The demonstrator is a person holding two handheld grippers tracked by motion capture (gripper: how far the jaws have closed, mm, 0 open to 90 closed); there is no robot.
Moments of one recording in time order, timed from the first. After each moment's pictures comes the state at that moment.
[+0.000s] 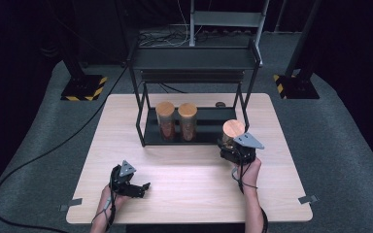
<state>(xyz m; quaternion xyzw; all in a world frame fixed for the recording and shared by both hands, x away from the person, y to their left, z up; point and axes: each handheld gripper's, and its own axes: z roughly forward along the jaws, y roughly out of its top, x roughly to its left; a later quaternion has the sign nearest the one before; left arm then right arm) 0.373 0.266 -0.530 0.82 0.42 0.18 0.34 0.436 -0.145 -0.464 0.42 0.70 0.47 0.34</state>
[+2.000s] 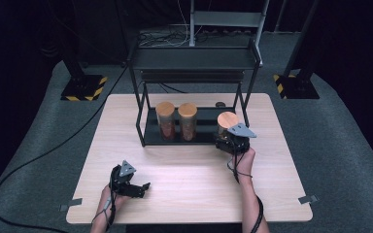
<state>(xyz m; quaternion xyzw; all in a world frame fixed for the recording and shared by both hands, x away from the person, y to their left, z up) 0.373 0.266 -0.530 0.82 0.42 0.18 0.34 0.473 -0.133 -0.466 0.41 0.71 0.46 0.34</state>
